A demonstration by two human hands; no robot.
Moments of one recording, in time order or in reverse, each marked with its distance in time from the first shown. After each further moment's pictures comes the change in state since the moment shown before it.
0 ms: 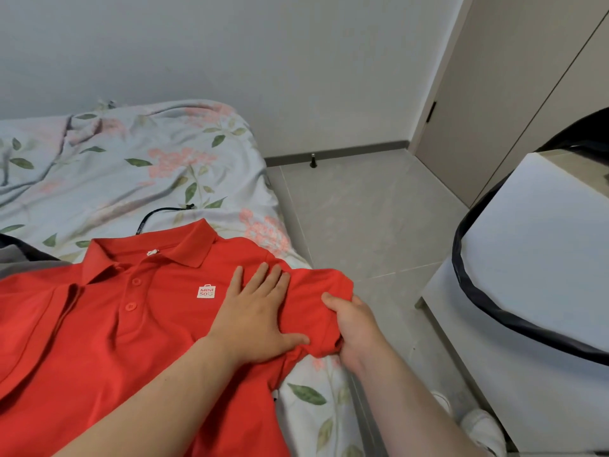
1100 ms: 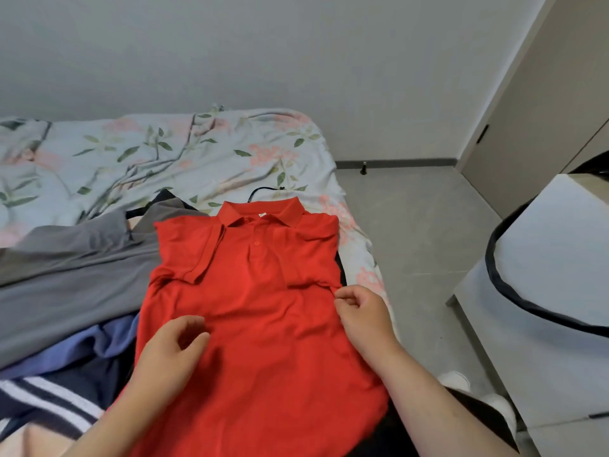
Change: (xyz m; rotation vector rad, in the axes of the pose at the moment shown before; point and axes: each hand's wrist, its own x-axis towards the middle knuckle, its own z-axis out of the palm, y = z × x) left_hand -0.298 -0.081 -0.044 -0.773 0.372 -0.659; right_hand -0.150 0.056 0.036 -0.783 -0.091 -0.519
